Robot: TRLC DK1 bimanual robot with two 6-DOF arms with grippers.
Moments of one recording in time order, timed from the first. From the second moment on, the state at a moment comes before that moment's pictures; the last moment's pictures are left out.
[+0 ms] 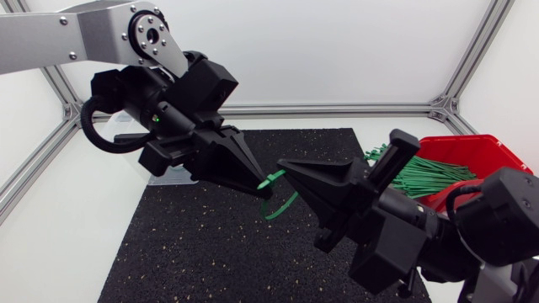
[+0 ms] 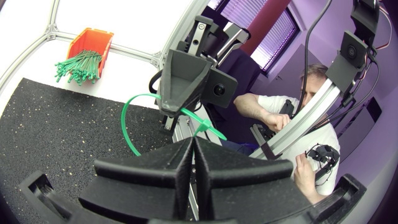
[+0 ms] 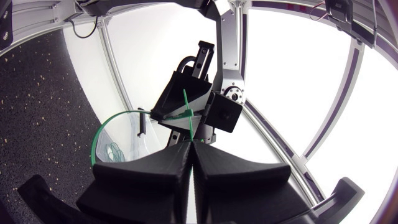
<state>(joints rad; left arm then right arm) -0.51 1.79 1.56 -1.55 1.18 1.20 0.77 1.07 0.28 1.00 -0.30 -1.29</state>
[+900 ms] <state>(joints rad) -0.47 1.79 1.57 -1.50 1.16 1.15 0.80 0.99 0.28 0.97 -0.23 -1.26</state>
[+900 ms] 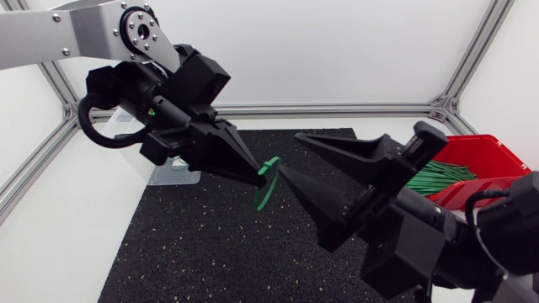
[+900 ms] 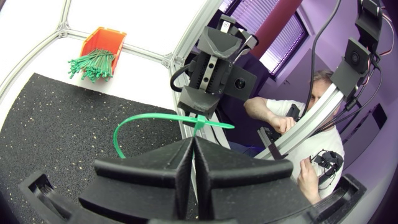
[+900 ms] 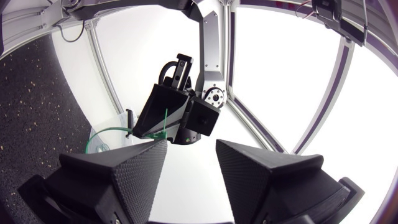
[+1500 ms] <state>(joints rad) -0.45 1.79 1.57 -1.30 1.10 0.98 0.82 0.94 0.38 0.72 -0.22 -1.04</state>
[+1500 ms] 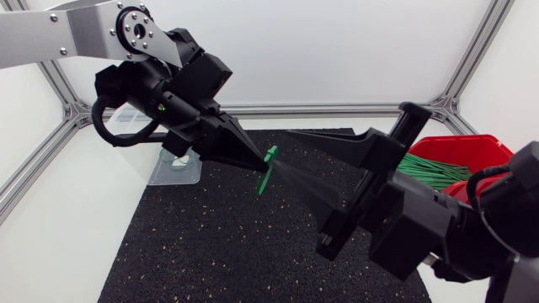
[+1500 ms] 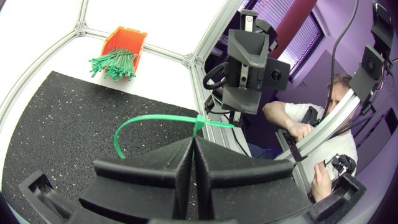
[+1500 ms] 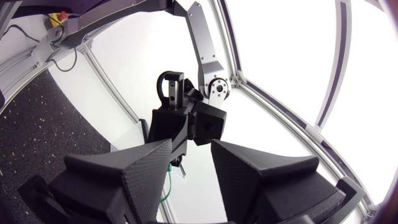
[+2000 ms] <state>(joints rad) -0.45 1.79 1.57 -1.28 1.09 0.94 0.83 1.03 0.38 0.73 -0.22 -1.02</state>
